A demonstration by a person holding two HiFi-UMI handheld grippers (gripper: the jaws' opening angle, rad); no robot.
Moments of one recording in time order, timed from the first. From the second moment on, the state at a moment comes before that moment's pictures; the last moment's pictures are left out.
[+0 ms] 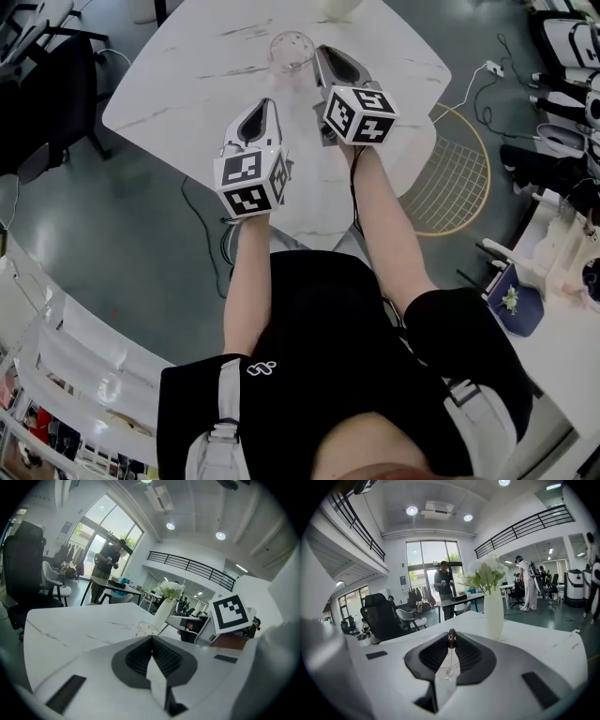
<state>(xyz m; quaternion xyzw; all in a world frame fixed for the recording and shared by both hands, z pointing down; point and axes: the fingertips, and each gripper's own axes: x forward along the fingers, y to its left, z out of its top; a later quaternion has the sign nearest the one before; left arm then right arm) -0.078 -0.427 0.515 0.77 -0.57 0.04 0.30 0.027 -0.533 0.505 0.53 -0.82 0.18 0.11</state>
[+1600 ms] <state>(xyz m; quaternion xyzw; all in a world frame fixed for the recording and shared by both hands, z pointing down) -0.032 -0.437 0.437 0.82 -0.54 0.04 0.20 0.143 -0.431 0.399 0.59 -0.80 0.10 0.03</state>
